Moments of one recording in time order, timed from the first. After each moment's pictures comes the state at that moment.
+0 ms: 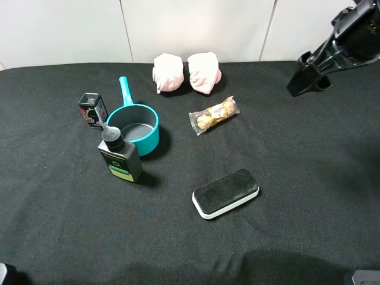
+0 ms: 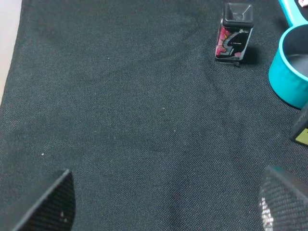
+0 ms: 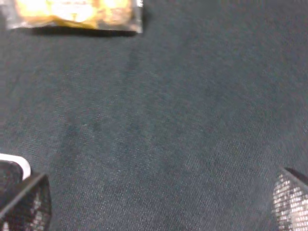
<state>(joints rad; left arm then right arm) -0.06 0.00 -0.48 0.13 1.07 -0.07 0.32 1.38 -1.03 0.06 0.88 -0.43</state>
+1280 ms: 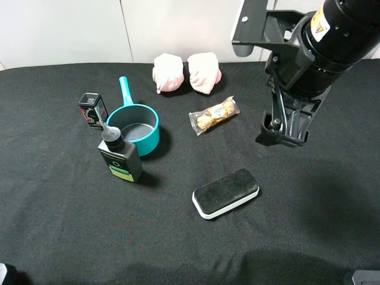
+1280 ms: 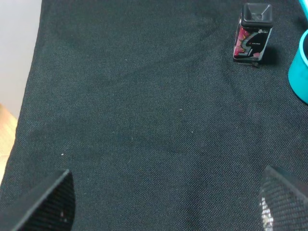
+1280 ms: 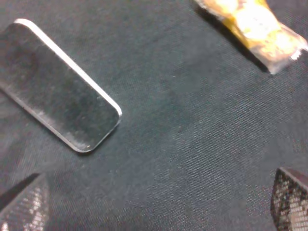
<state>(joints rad) -0.06 0.00 -0.48 0.17 1.07 -0.07 0.79 1.38 -1.03 -0.12 1.03 -0.55</state>
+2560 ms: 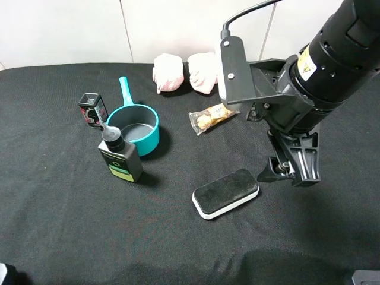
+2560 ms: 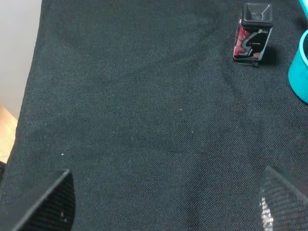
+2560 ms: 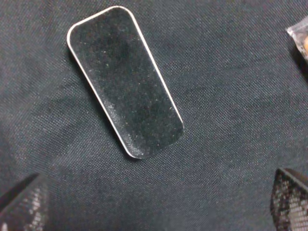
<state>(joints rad) -0.06 0.00 -0.48 0.17 1.07 -0.07 0.82 1.38 -0.94 0.02 1.00 -0.86</state>
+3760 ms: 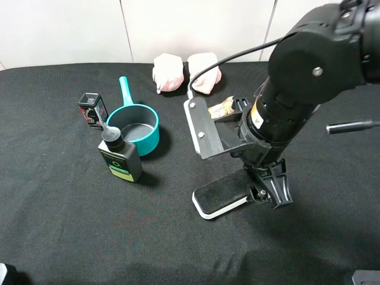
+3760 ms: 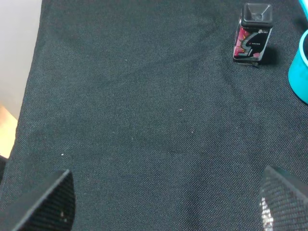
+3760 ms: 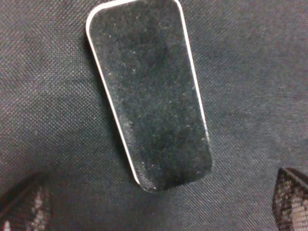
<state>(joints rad) -0.06 0.00 -0.48 0.17 1.07 -0.07 0.90 1.58 -0.88 -0.05 0.86 -0.90</state>
